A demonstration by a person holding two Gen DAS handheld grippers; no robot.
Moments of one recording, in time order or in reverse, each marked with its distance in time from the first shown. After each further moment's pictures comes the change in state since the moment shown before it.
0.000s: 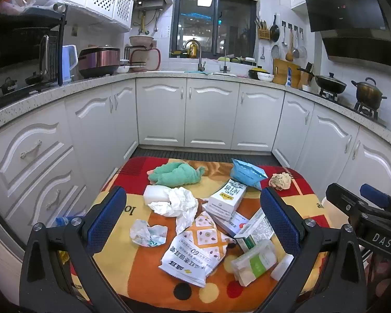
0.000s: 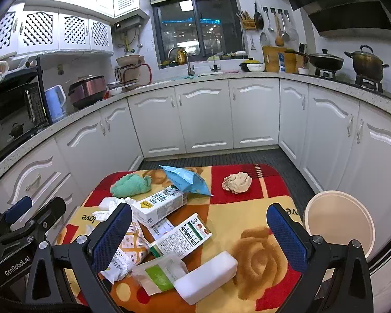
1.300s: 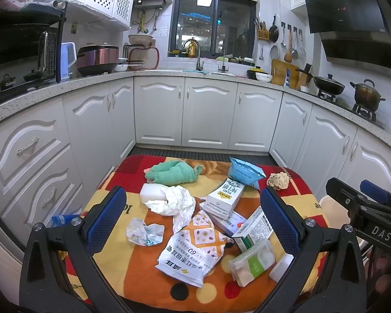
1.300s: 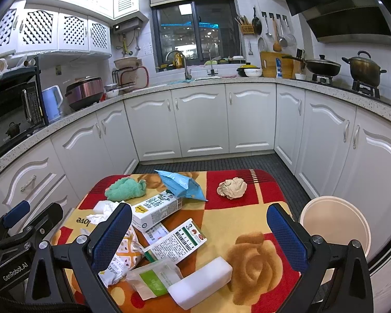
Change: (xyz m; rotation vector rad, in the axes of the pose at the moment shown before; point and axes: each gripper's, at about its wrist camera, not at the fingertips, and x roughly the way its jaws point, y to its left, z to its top) left arm 0.002 0.000 -0.004 -0.010 -0.001 -0.014; right arm 0.000 -0.006 0.005 -0.006 -0.014 -0.016
